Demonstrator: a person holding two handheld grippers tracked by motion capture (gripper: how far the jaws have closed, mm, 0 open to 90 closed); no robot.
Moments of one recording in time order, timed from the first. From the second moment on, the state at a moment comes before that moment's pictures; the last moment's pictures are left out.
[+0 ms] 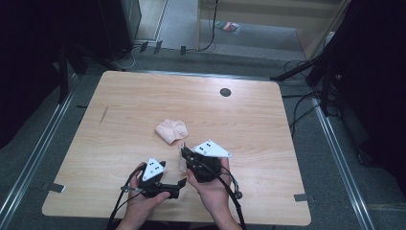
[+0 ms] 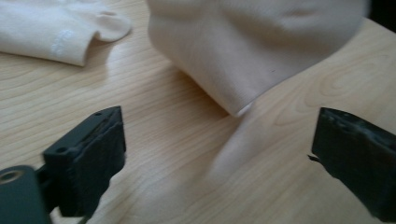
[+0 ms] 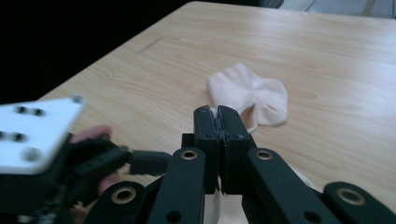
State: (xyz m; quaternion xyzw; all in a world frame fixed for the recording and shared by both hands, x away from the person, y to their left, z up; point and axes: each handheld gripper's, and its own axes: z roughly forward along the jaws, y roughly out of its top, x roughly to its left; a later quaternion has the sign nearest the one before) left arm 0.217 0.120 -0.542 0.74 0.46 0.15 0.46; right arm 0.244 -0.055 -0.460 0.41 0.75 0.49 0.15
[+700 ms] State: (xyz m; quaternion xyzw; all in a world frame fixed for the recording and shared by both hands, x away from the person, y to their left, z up) left arm 0.213 0.140 -0.542 0.82 0.37 0.25 0.35; right arm 0.256 -0.105 -0.494 0.48 0.72 0.48 0.13
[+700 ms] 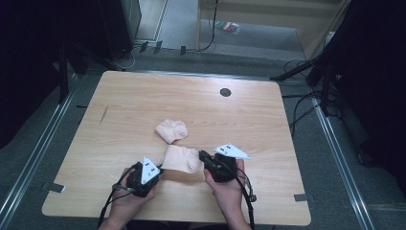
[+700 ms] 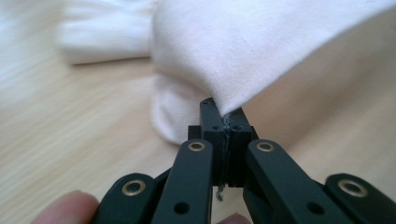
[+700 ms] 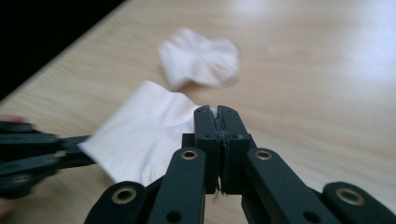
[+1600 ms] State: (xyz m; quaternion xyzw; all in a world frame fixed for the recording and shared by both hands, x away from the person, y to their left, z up) left arm 0.266 0.171 -0.550 0.75 0.48 0.06 0.45; right arm 0.275 -0.146 -0.538 0.52 0.73 0.43 0.10
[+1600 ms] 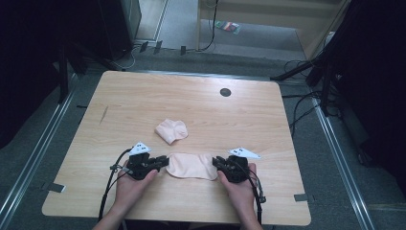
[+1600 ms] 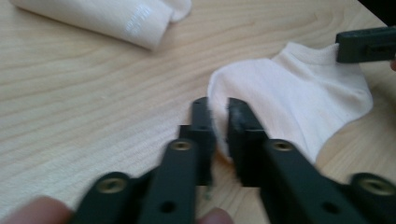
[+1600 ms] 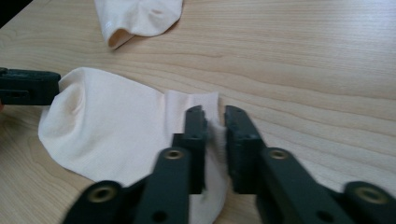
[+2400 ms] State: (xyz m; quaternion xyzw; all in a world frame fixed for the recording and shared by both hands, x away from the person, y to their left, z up) left arm 0.226 0.210 -0.533 0.79 0.45 0.07 0.41; right arm 0.242 -0.147 -0.527 0.48 0.74 0.46 0.12
